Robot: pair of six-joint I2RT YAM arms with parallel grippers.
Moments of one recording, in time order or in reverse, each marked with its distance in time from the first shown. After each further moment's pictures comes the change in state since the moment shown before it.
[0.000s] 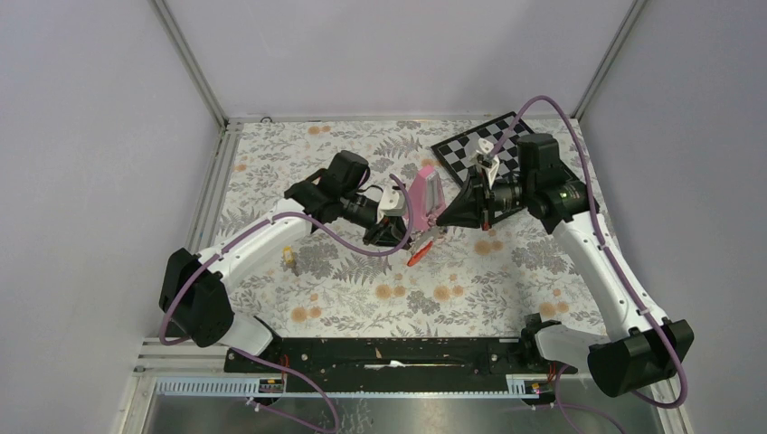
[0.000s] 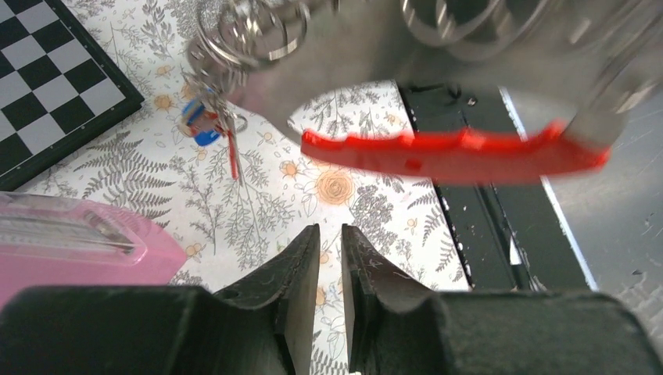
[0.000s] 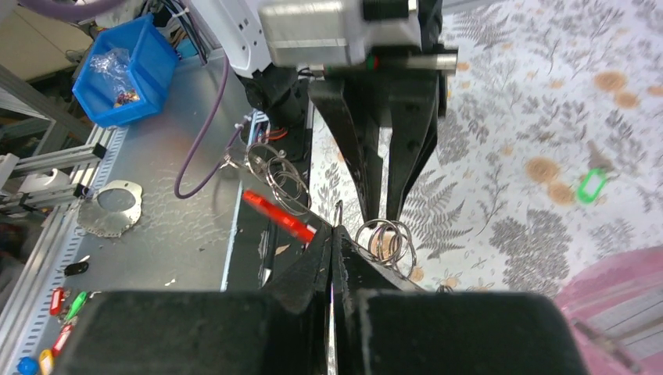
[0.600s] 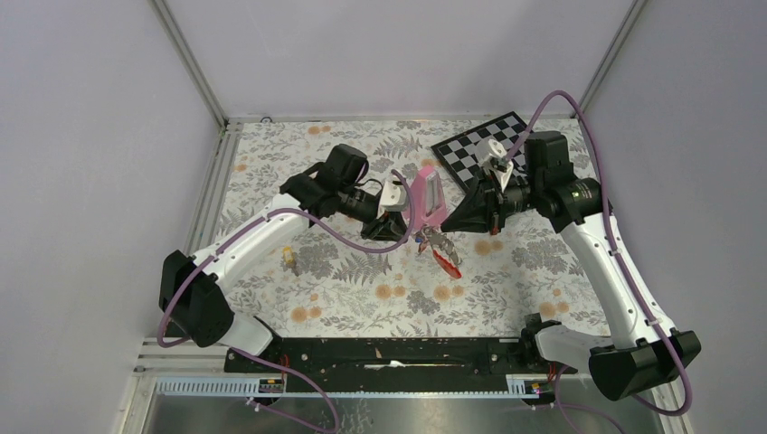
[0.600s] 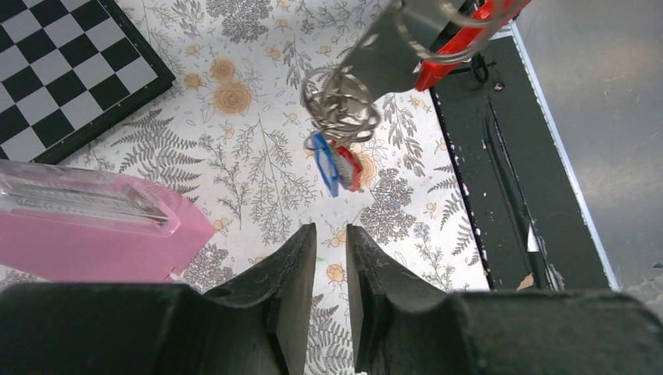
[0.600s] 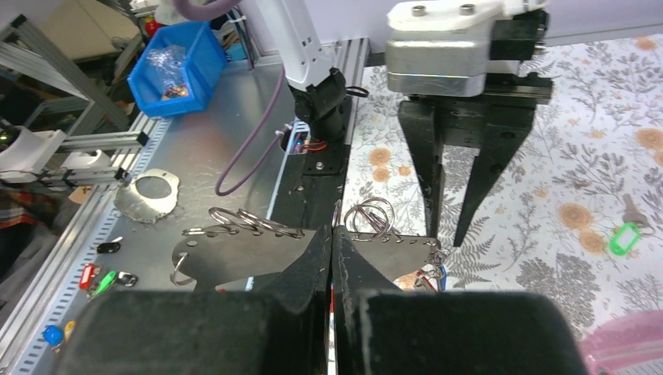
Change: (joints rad) left arm 0.003 0.000 0.086 -0.120 -0.091 0.063; right arm 0.000 -0.017 0.121 -0.180 -0.113 -0.130
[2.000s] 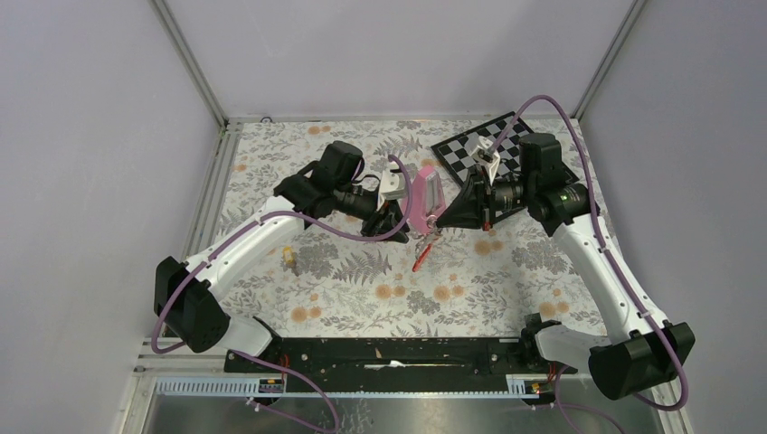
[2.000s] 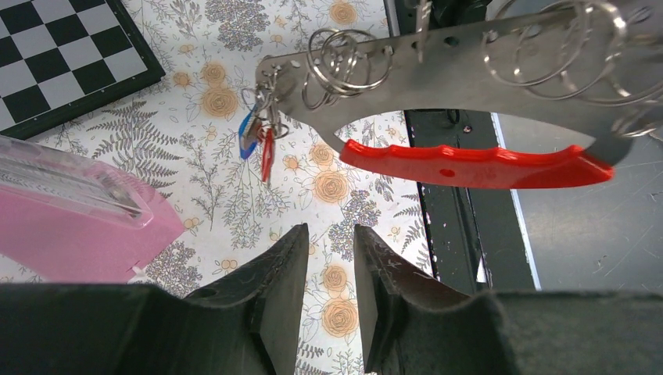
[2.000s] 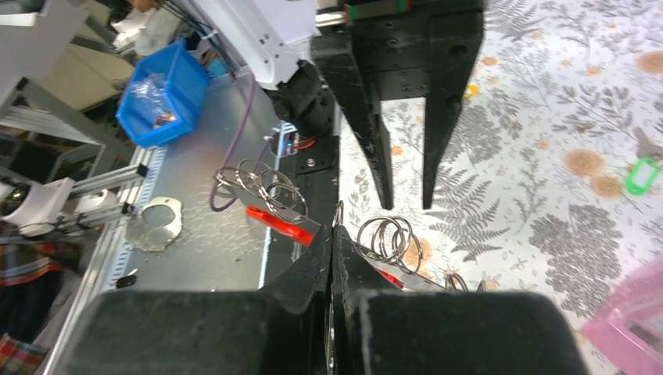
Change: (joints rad) left arm 0.004 -0.036 0.000 0.052 0.001 -0.243; right arm 0.001 0.005 -0.117 0.256 0.064 0.307
